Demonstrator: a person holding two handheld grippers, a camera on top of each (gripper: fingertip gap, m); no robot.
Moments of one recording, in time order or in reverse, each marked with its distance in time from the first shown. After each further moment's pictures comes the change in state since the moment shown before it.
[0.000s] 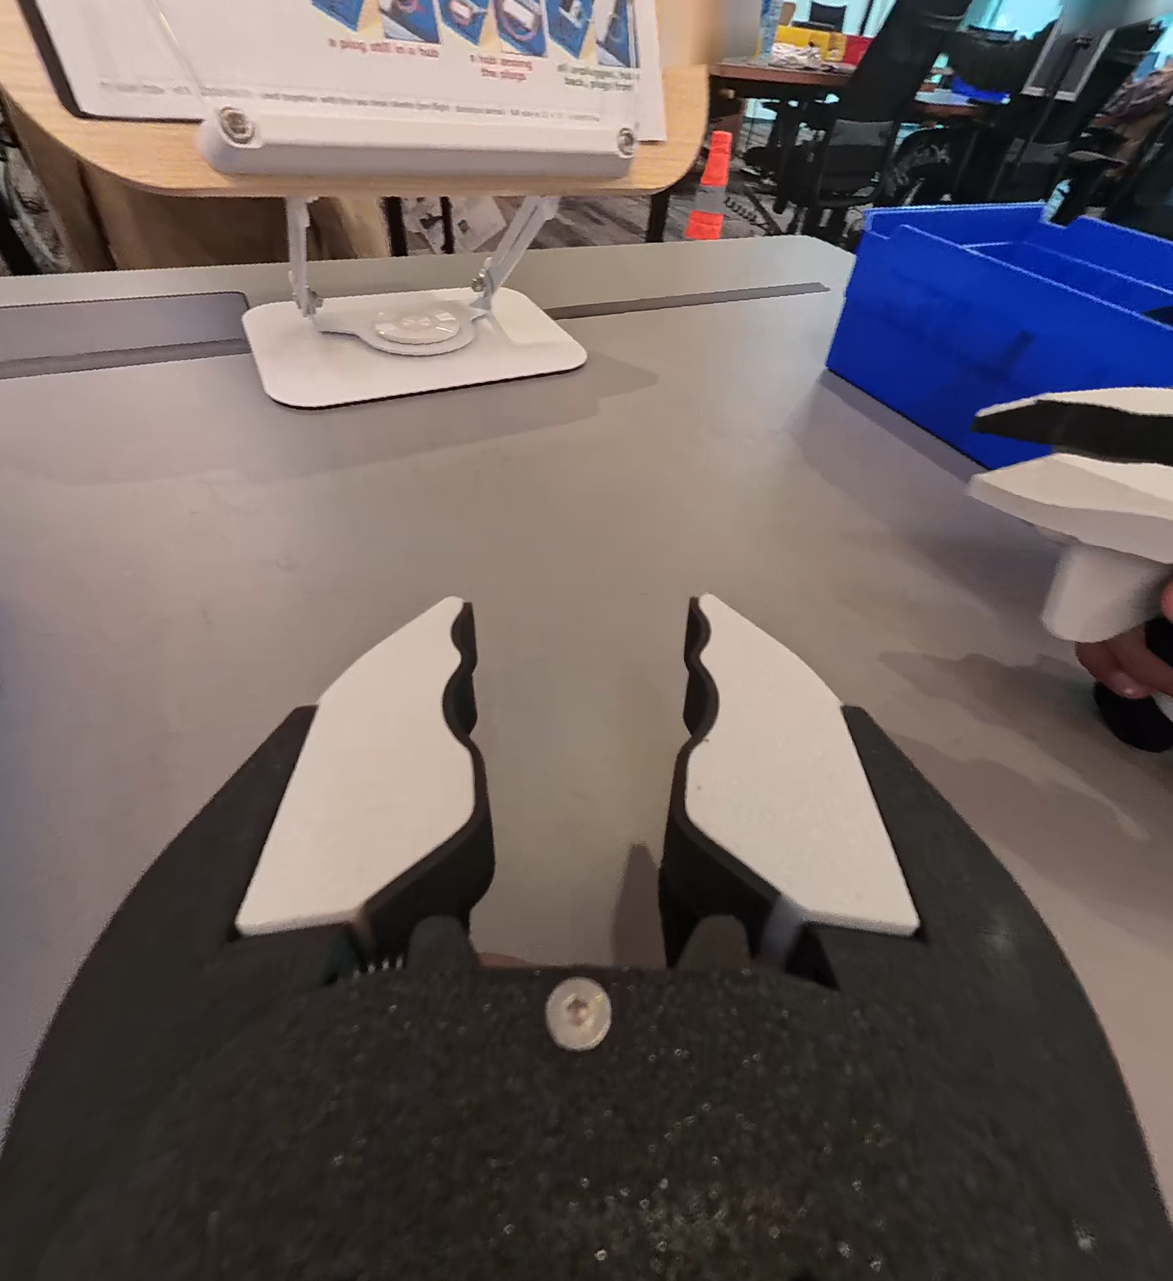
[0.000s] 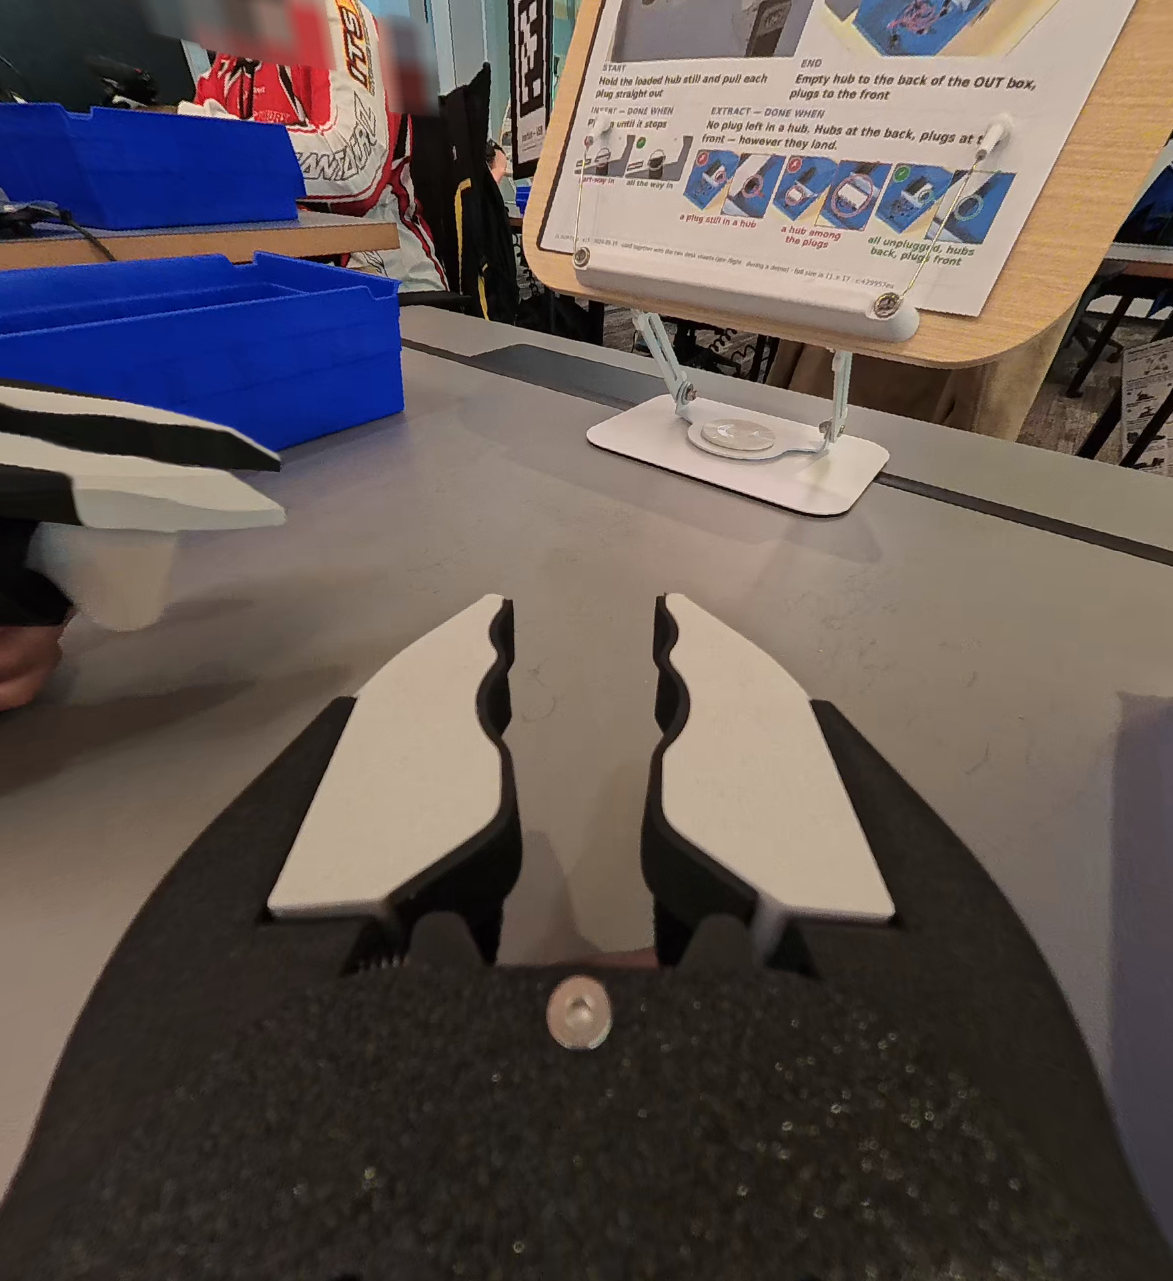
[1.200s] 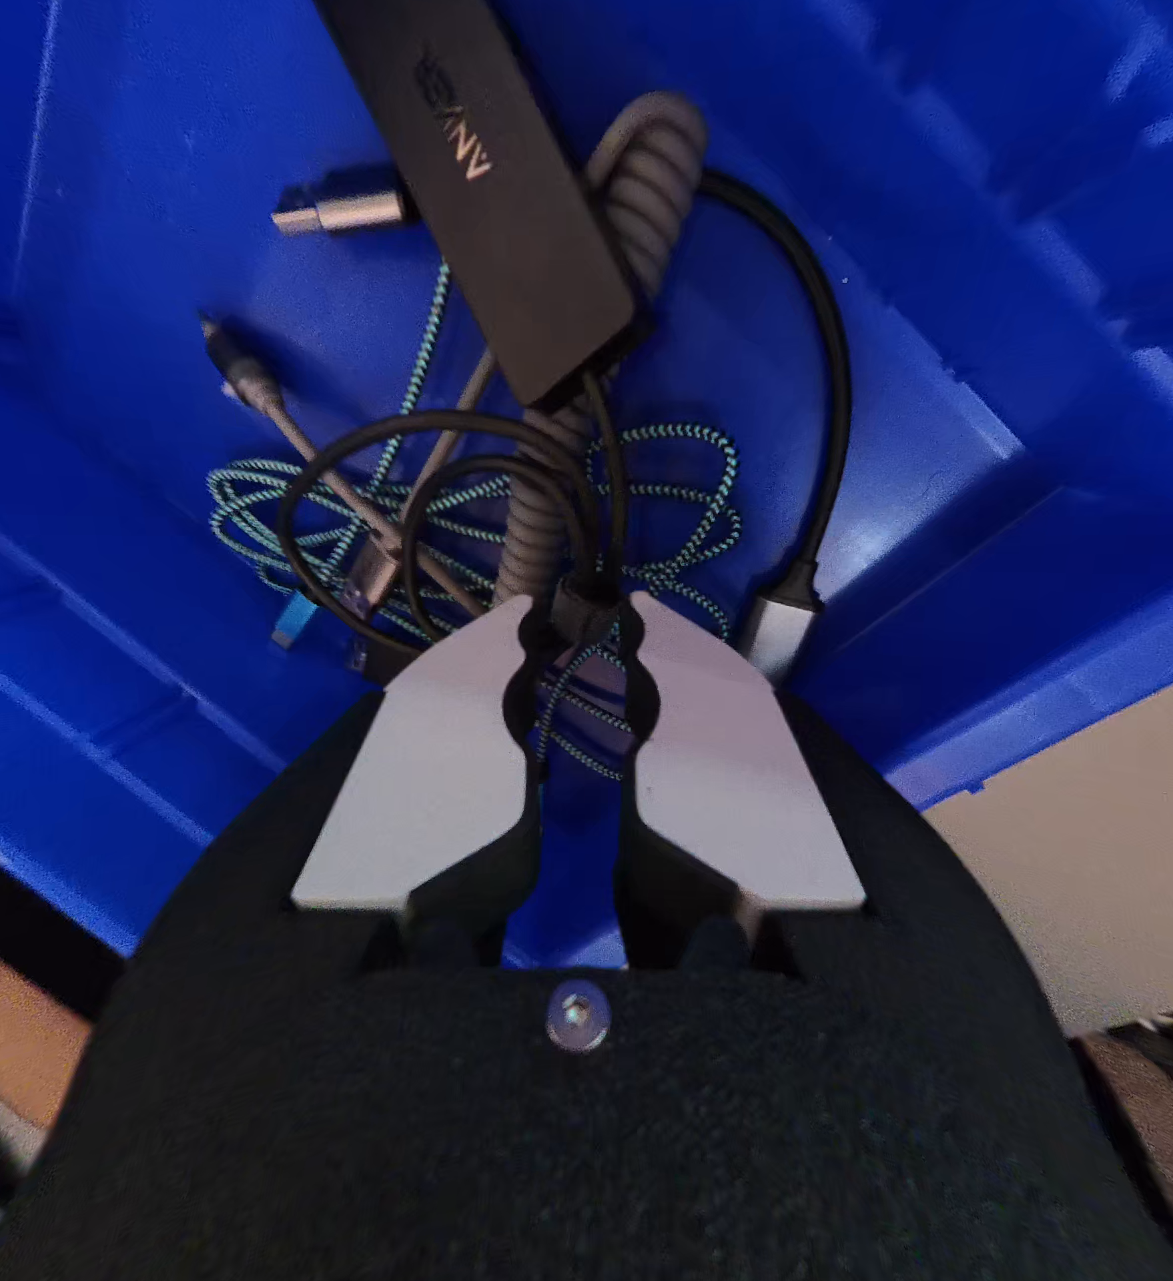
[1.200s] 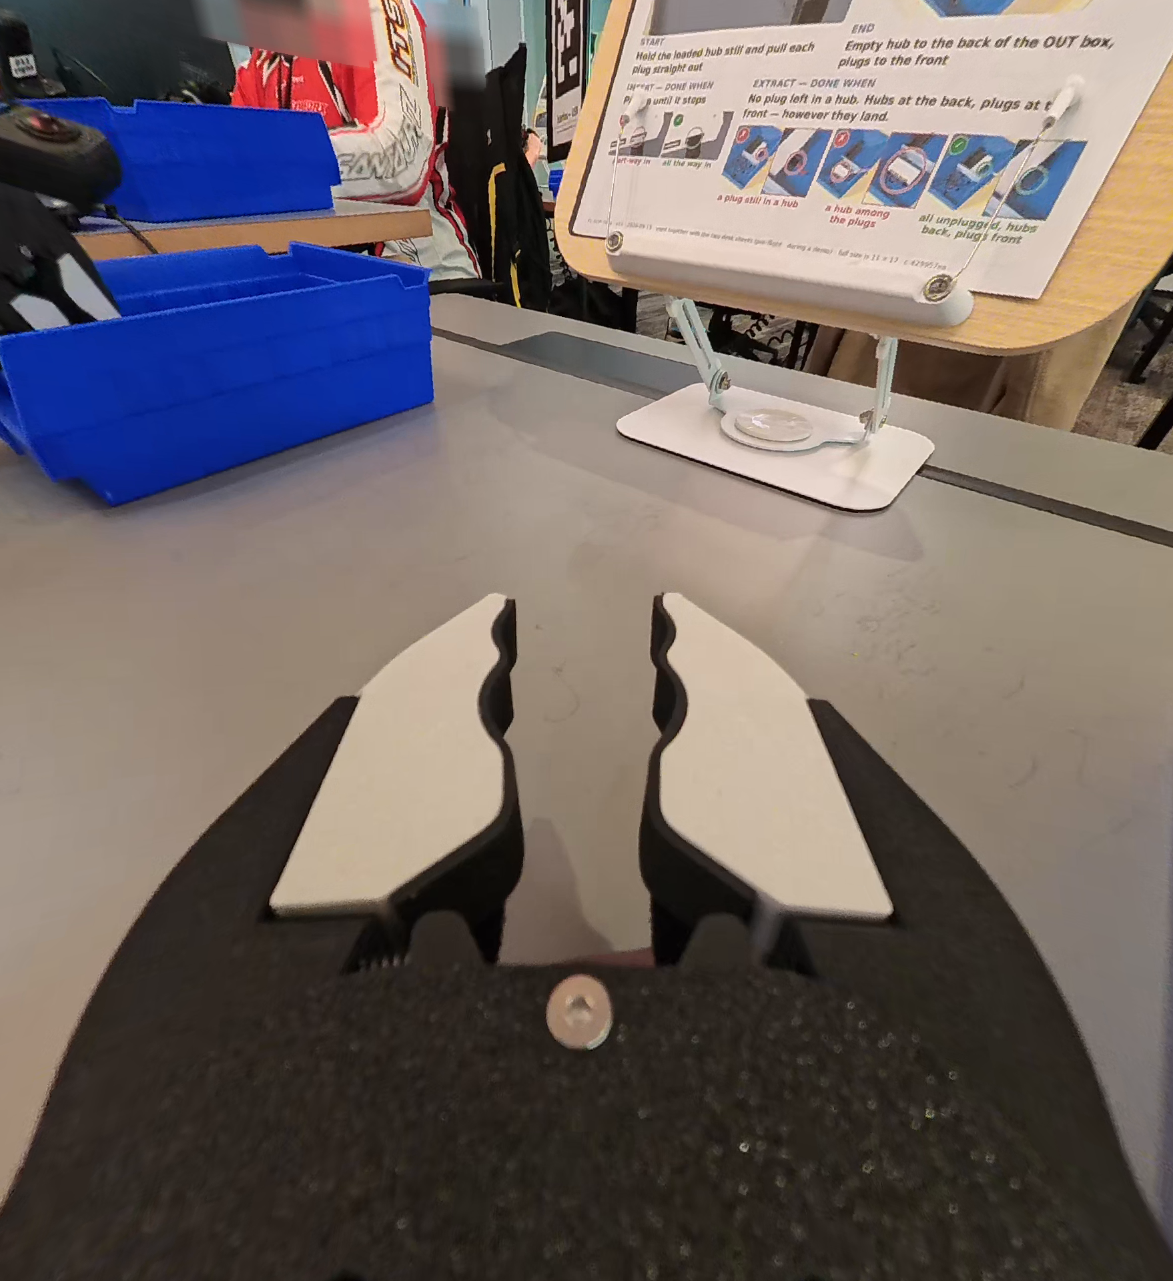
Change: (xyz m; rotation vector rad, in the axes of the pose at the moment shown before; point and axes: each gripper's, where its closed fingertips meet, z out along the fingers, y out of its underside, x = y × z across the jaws) left arm -0.295 0.067 -0.114 -1.070 -0.025 0.537; right arm -0.007 0.002 0.005 -0.020 -0.052 0.012
